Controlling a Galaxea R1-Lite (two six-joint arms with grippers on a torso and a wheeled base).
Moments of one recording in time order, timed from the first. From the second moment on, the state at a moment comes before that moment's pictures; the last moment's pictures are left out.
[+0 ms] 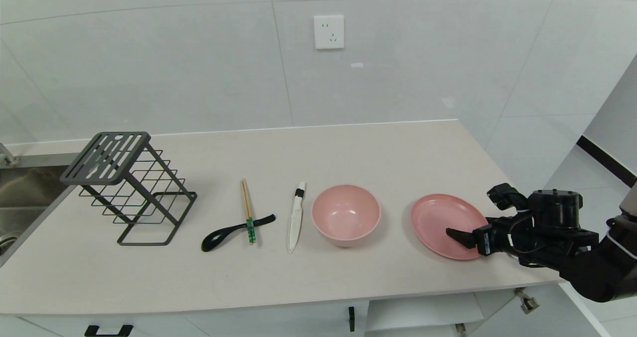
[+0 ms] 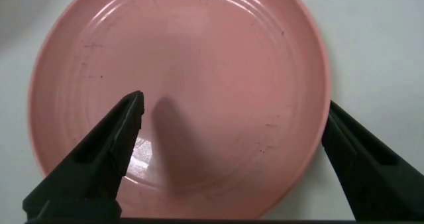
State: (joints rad) left arm 0.00 0.00 0.00 0.00 0.04 -0.04; right arm 0.09 2.10 -0.58 -1.07 0.30 -0.12
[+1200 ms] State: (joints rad) left arm 0.00 0.00 0.00 0.00 0.04 -0.04; right arm 0.06 2.01 -0.59 -1.08 0.29 -0.11
